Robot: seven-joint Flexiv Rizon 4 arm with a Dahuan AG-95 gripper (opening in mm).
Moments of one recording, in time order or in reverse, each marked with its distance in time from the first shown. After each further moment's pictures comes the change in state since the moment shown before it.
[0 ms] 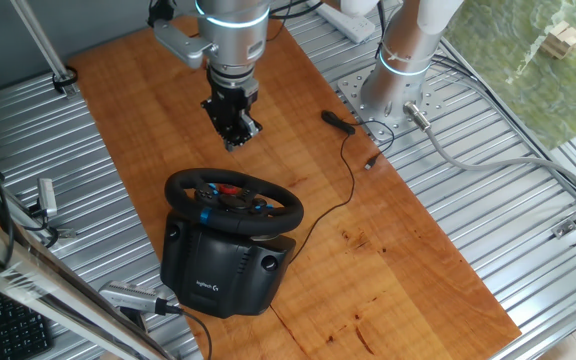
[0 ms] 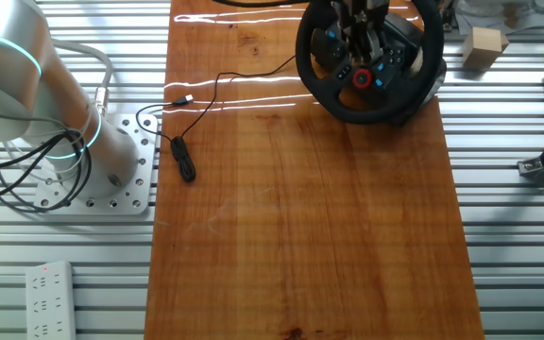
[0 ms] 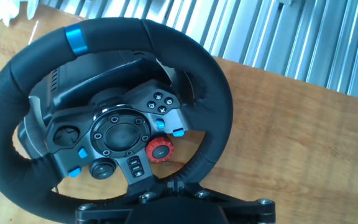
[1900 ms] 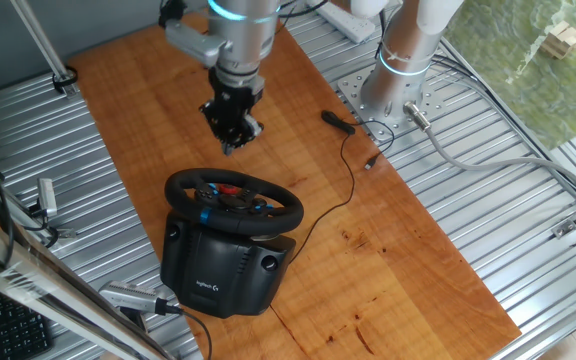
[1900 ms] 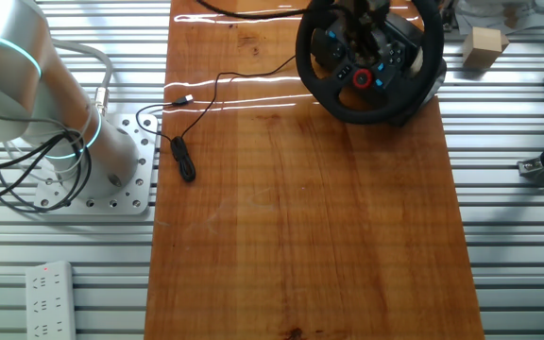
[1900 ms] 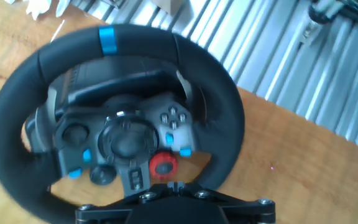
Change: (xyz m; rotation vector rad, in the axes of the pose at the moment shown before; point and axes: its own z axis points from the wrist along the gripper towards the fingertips) arm -0.027 0.004 0.015 0.001 -0.084 -0.176
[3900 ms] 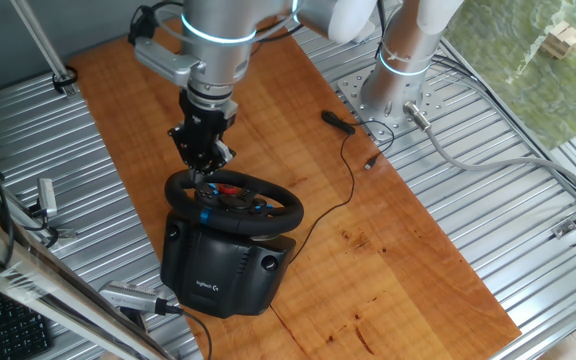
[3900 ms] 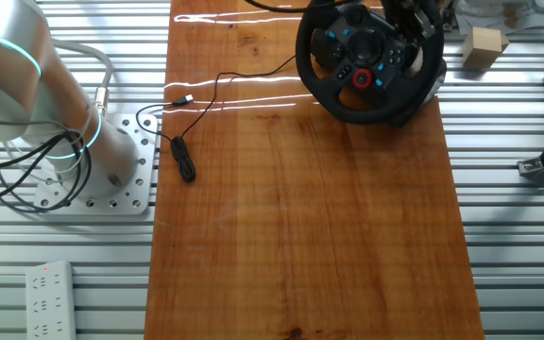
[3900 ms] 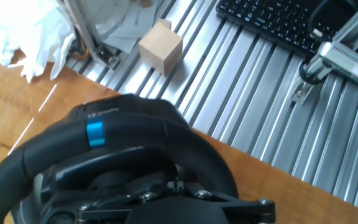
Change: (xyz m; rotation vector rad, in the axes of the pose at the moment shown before) arm -0.067 -0.014 0.000 0.017 -0.129 0.026
